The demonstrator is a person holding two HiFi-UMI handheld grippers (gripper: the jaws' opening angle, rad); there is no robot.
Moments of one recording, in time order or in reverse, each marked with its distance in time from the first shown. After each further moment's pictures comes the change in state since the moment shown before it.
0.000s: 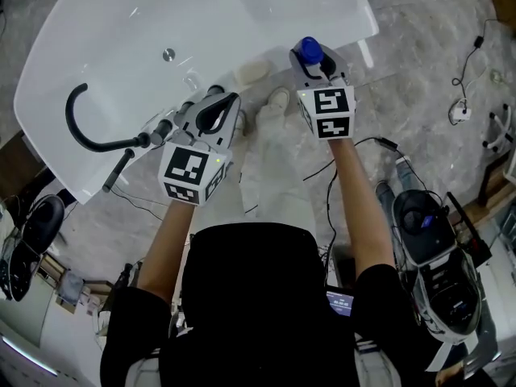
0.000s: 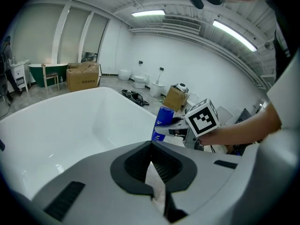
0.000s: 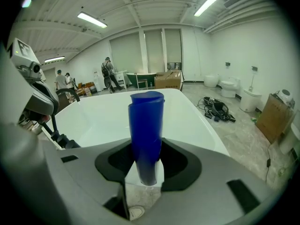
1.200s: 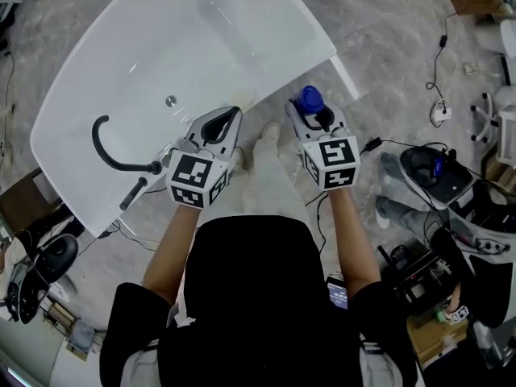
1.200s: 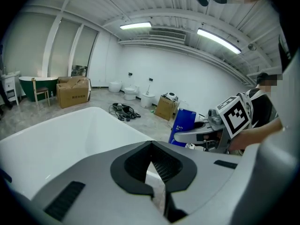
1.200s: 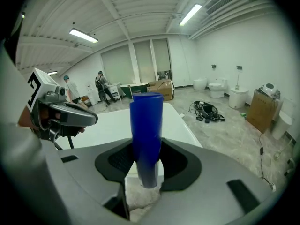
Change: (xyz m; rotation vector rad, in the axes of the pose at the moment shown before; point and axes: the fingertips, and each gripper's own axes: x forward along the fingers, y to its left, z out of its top) left arm 0.004 -0.060 0.090 0.094 -0.112 -0.089; right arm -0.141 -0.027 0.051 0.132 -0.083 -0.061
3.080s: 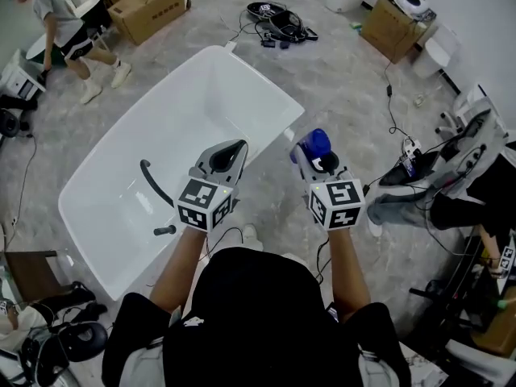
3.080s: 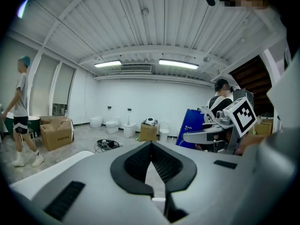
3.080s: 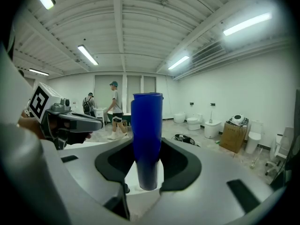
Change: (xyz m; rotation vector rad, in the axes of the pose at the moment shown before) left arm -0.265 -0.133 0.118 0.276 -0.311 -0.185; right arm -0.294 0.161 0.115 -0.003 -0.379 -0.285
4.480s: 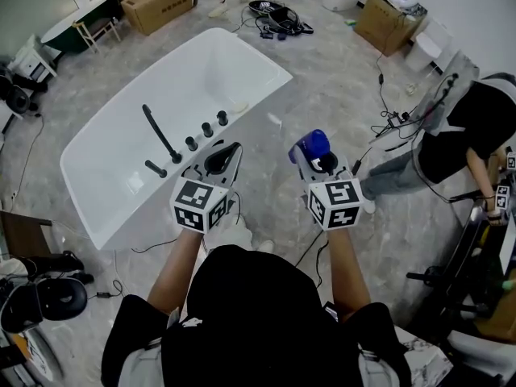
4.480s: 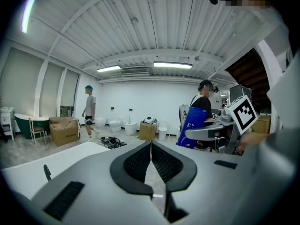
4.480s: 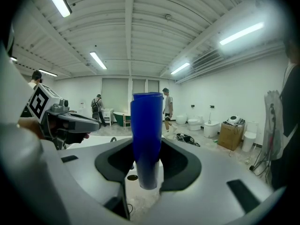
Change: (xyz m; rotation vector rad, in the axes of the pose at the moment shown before) left arm -0.187 -0.240 -0.077 0.019 -0.005 0.066; right arm -0.287 0.064 -0.095 -0.021 -0.038 0.026
